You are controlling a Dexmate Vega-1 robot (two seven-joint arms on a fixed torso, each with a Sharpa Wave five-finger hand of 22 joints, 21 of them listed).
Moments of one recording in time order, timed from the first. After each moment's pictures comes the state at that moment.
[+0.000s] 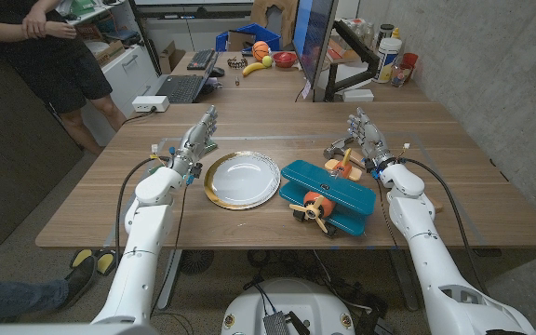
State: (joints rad) left arm 1.01 0.10 -0.17 -1.60 -0.05 -0.05 -0.38; left_hand 0.33 0.01 0.14 0.10 0.29 -0.06 0.06 0.19 0.18 -0.12 -0.02 0.20 0.19 -0.16 0.01 0.18 0.18 -0.16 -0.03 0.20 0.18; right arm -0.87 -0.07 0.11 -1.31 0.13 0.15 0.31; right_hand 0.26 0.03 0.17 0.02 0.19 0.21 0.07 0.19 0.18 0.19 0.09 0.22 0.18 0.06 0.04 0.19 0.18 0.07 -0.04 0.29 0.17
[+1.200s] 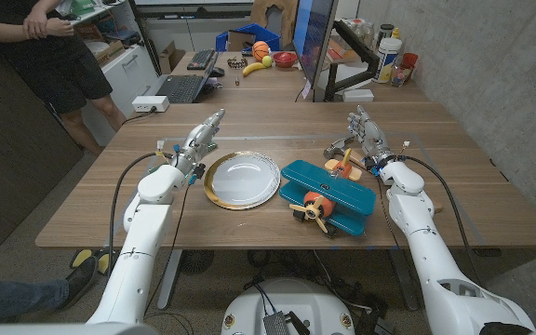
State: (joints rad) left arm 1.04 0.15 -0.12 -1.67 0.04 -0.01 -0.34; left_hand 0.38 0.03 0.16 0.07 0.29 -0.07 0.06 0.19 0.18 -0.13 -0.02 0.20 0.19 -0.17 0.01 0.18 0.18 -0.16 -0.03 0.20 0.18; right arm -0.84 -0.07 0.11 -1.27 0.14 0.17 0.32; right_hand 0.26 0.03 0.16 0.02 0.19 0.22 0.07 0.19 0.18 0.19 0.09 0.22 0.18 0.06 0.03 0.19 0.18 0.07 -0.03 0.28 0.17
